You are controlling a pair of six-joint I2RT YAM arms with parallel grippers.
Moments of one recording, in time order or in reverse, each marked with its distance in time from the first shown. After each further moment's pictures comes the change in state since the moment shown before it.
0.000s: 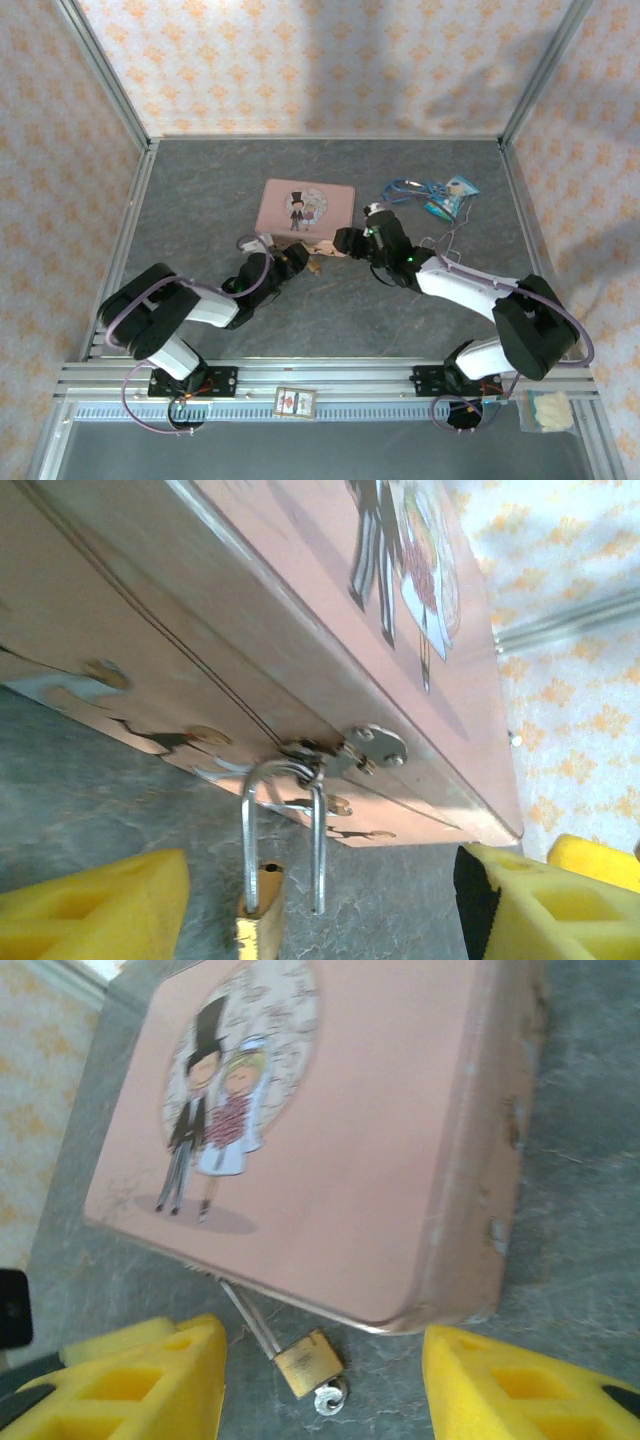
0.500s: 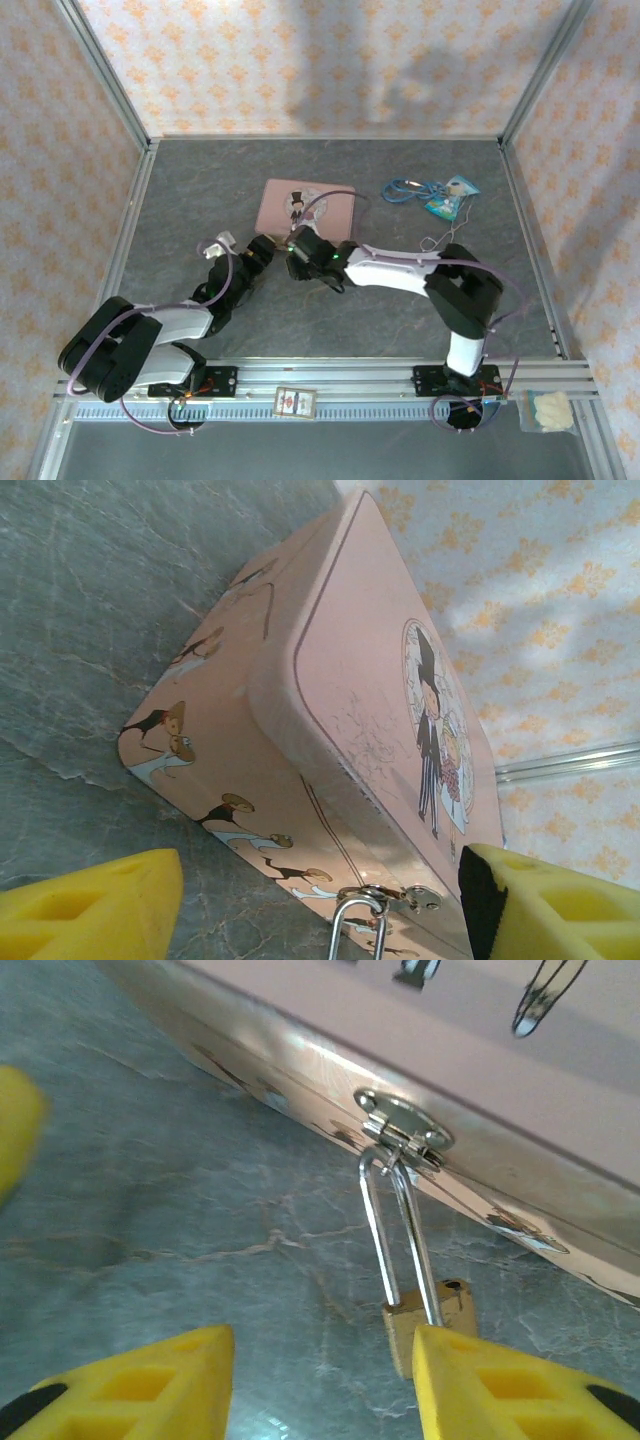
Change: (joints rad) left arm 0.164 -0.253 -0.121 -0.089 -0.063 -0.023; right arm 0.319 0.434 0.454 -0.389 0.284 -0.203
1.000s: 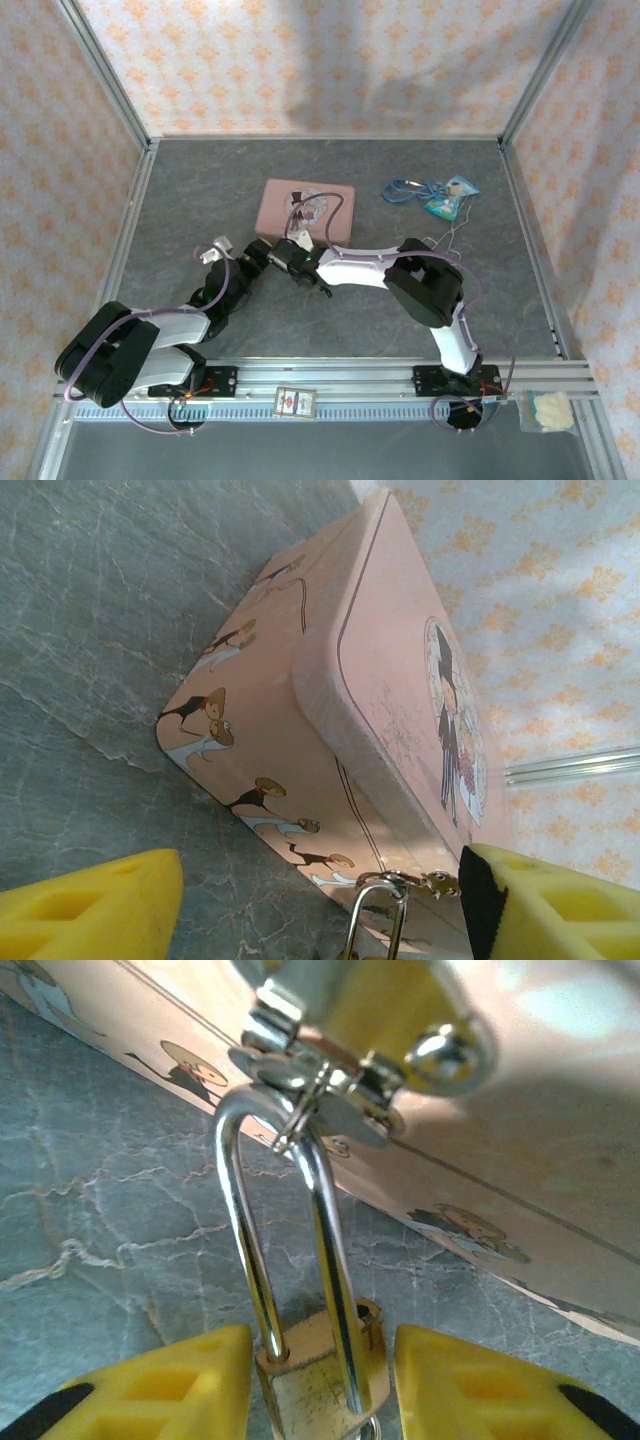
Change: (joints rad) left arm 0.011 -0.029 -0.040 0.005 0.000 -0.016; right arm 0.041 0.211 0.154 -0.193 0.255 -0.014
